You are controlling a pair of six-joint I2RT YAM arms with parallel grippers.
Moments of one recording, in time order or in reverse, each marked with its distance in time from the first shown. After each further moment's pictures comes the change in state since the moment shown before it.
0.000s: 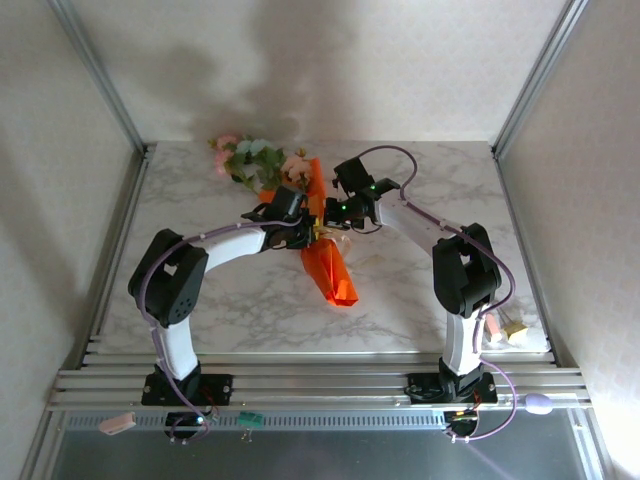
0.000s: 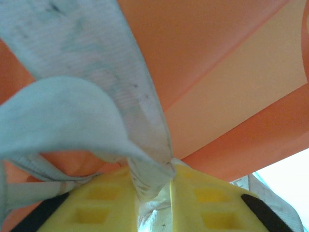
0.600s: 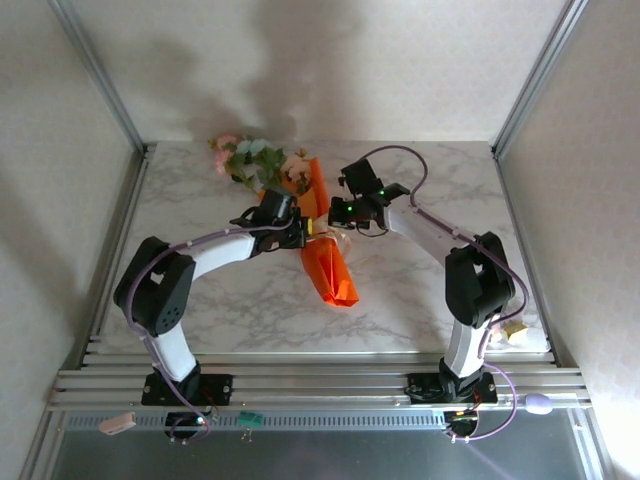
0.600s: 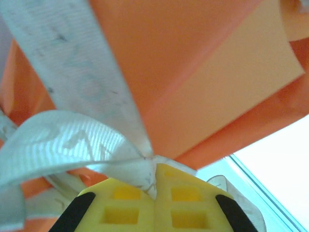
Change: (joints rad) left arm 0.028 -0.105 -0.106 0.090 -0.009 0.023; right arm -0.009 -0.112 -0.100 0.076 0.034 -0.001
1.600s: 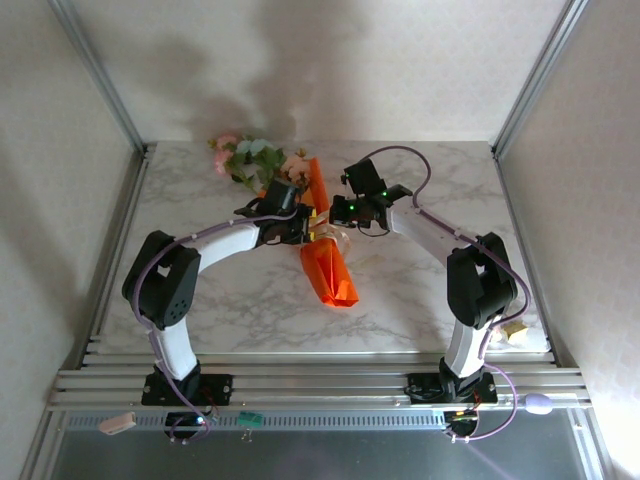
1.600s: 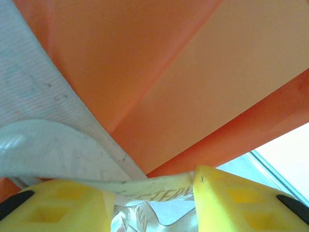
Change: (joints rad) left arm 0.005 0.073 0.122 -0.141 0.050 0.102; right arm -0.009 -0.002 -0.023 0.045 -0.010 0.014
